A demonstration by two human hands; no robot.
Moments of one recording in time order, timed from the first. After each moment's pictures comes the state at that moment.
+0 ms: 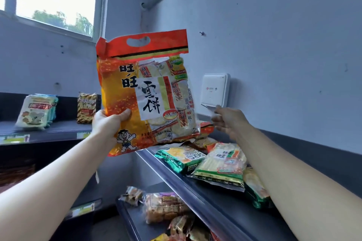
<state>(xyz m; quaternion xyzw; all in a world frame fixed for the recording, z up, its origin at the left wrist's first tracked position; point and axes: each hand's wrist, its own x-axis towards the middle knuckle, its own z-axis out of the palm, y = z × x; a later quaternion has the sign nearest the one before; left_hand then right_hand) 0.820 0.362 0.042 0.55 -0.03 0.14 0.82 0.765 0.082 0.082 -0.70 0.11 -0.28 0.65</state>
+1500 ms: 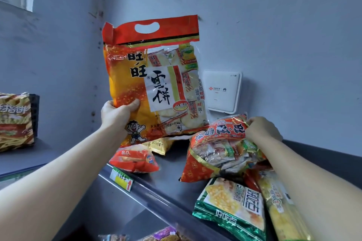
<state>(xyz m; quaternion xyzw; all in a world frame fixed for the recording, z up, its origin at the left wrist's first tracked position) 1.102 0.333 0.068 0.52 -0.13 0.01 0.84 0.920 0.057 0.077 -0.80 0.48 -0.34 0.12</state>
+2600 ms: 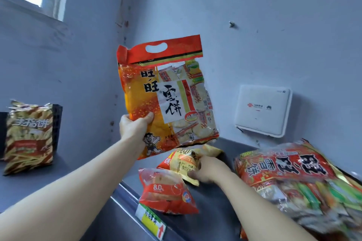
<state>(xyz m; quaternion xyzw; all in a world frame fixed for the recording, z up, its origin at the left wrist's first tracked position) 1.219 0.329 0.070 0.50 -0.08 0.02 0.86 1.125 0.146 0.020 -0.96 0.27 -0.03 0.02</state>
